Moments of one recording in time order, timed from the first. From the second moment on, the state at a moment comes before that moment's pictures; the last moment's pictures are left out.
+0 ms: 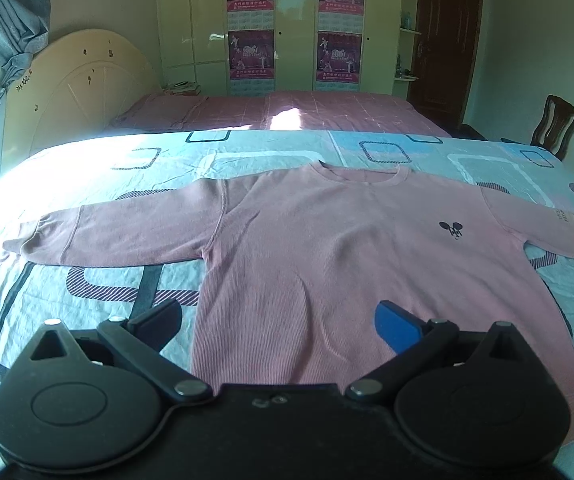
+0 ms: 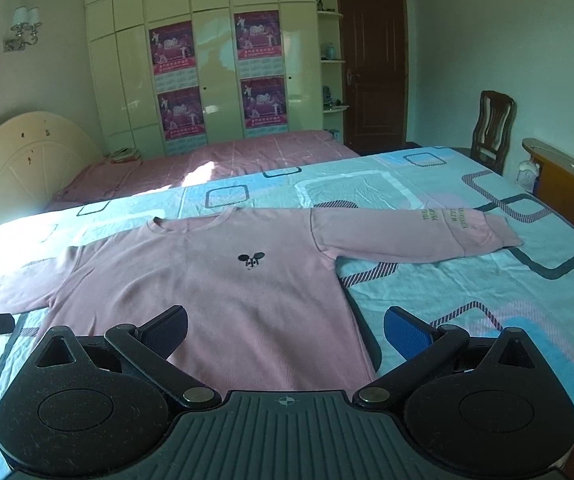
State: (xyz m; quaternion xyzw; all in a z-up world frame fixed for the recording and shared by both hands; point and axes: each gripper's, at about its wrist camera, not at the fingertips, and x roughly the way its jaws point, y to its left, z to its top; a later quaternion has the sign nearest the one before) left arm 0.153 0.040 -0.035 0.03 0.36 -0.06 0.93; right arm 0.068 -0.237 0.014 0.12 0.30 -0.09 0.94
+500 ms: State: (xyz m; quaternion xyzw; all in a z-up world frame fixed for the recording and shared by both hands) left arm 0.217 0.002 -0.065 0.03 0.38 -0.04 0.92; right arm 0.141 -0.343 -0.031 0.14 0.31 -0.14 0.93
